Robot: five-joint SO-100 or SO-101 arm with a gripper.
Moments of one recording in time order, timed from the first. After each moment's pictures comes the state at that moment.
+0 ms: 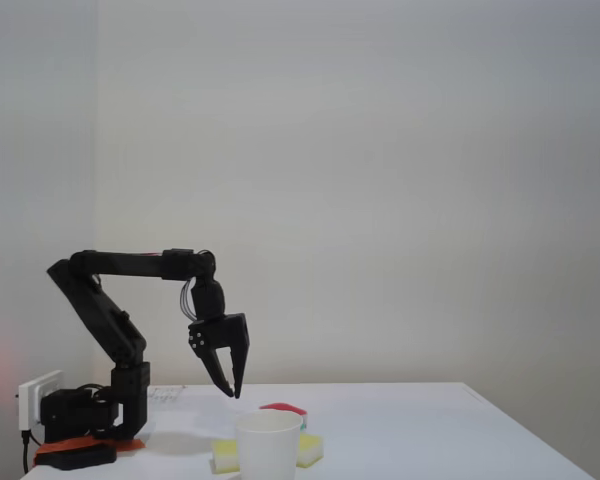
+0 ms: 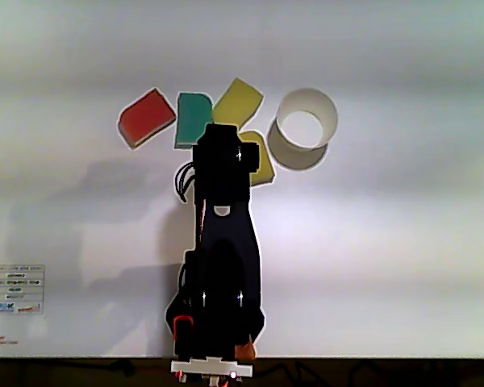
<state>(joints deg) 0.1 123.3 131.0 69.3 -1.1</state>
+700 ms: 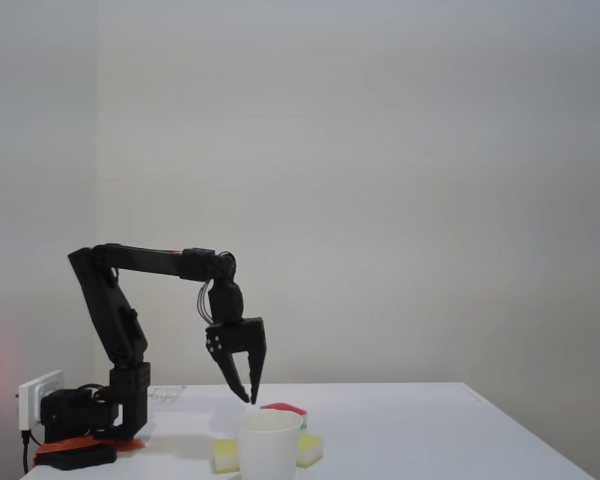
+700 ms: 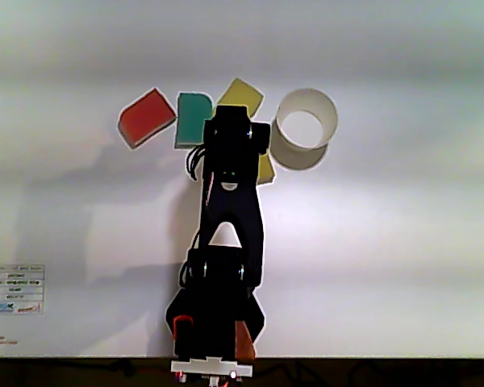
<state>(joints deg) 5.0 112.1 123.5 66.6 -7.8</state>
